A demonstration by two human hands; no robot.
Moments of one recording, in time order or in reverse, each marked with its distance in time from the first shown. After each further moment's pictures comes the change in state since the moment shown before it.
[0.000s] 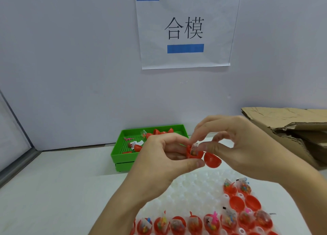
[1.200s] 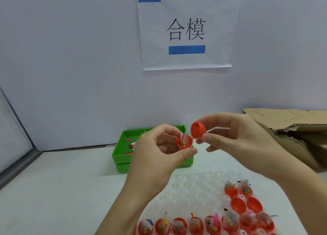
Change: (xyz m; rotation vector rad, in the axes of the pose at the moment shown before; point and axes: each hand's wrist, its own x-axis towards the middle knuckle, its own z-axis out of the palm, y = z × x) left_hand 0.003 -0.003 0.001 0.062 0.271 0.083; right_hand 0.004 0.008 0.006 0.403 0.102 0.234
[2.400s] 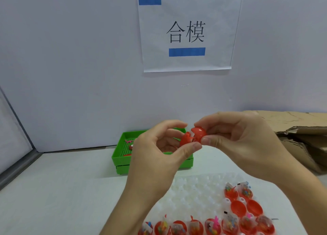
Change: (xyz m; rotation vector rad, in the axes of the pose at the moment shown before) left_hand -0.004 0.011 0.003 0.010 0.089 0.160; right_hand -0.003 -0.009 0.004 0.018 0.073 -0.219
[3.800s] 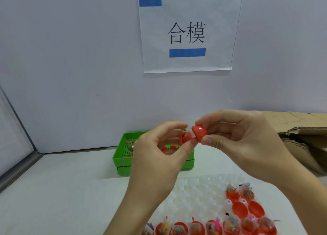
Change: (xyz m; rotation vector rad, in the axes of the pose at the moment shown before) left_hand -0.001 0.004 0.002 0.023 0.012 -0.001; right_hand 0.001 -0.002 0.002 0.050 0.016 -0.035
